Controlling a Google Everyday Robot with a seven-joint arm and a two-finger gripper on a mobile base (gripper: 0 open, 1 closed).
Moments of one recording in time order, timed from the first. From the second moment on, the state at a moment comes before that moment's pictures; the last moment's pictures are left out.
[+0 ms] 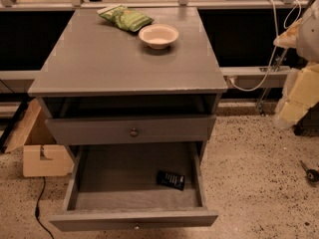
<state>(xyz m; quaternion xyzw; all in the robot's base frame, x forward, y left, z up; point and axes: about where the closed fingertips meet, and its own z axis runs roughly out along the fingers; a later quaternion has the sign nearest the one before) 0.438 -0.214 0.987 -0.60 0.78 -0.05 0.18</state>
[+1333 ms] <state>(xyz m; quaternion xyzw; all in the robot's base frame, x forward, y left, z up) 0.461 -0.178 0.844 -0.52 0.80 0.17 0.25</state>
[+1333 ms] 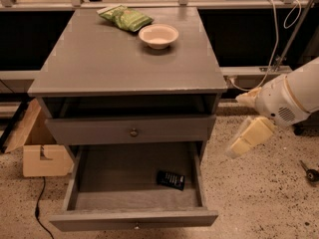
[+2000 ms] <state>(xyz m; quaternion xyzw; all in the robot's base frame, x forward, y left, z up) 0.462 -0.173 0.821 -0.52 0.80 0.17 0.25</state>
